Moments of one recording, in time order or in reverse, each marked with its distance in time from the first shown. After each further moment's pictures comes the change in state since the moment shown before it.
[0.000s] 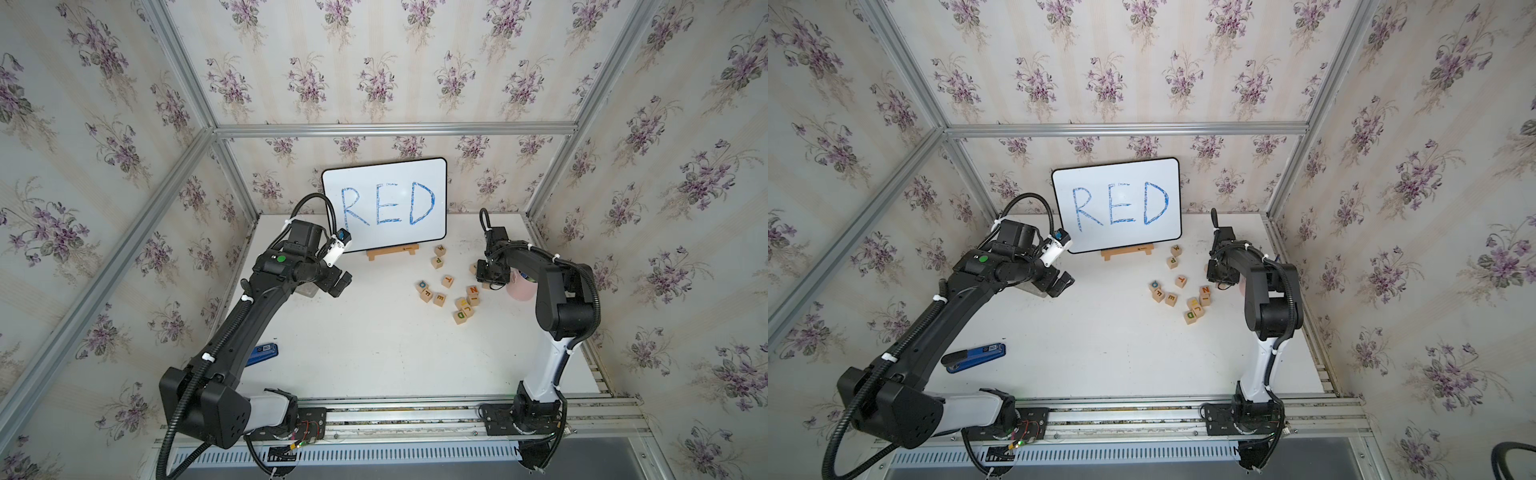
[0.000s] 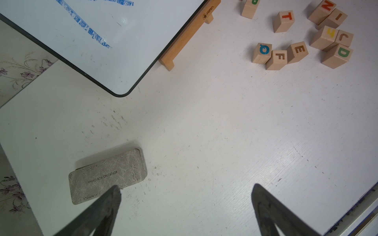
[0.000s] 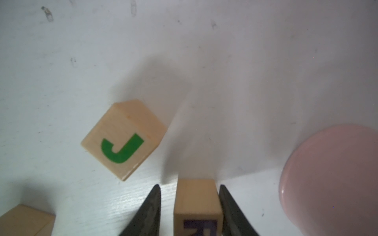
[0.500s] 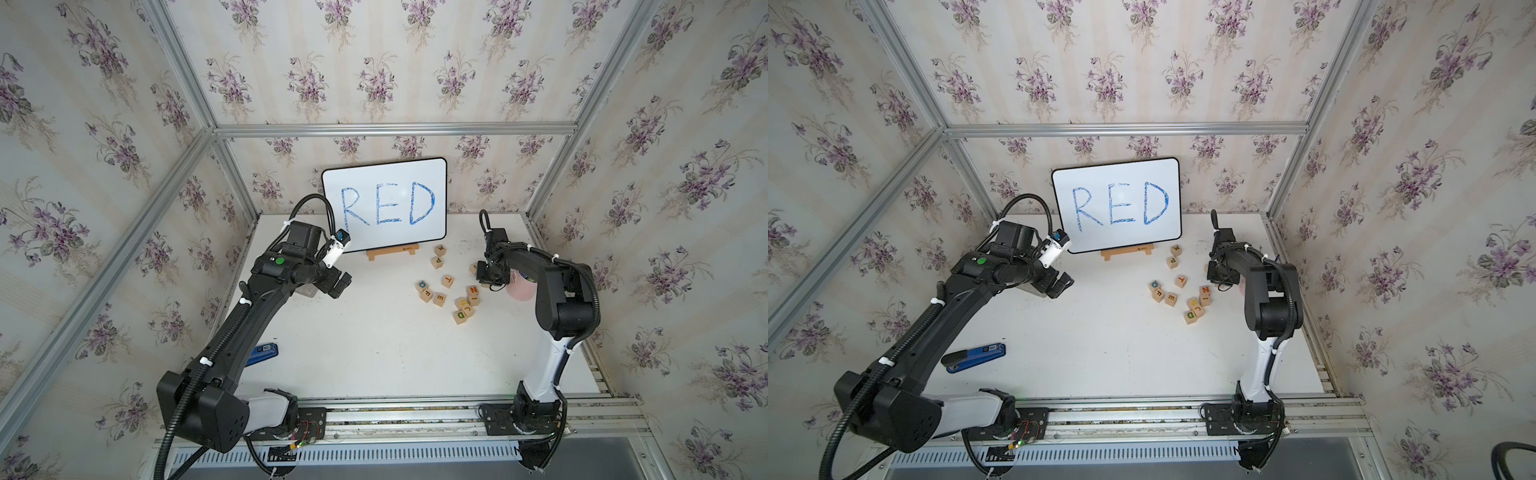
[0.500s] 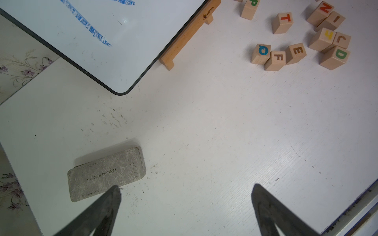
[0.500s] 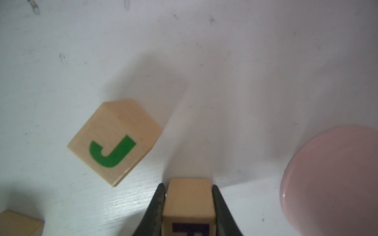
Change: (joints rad) left arm -0.001 -0.016 -0.010 -0.001 -0.001 -0.016; right arm -0.002 -0.001 -0.019 0.019 0.006 -0.008
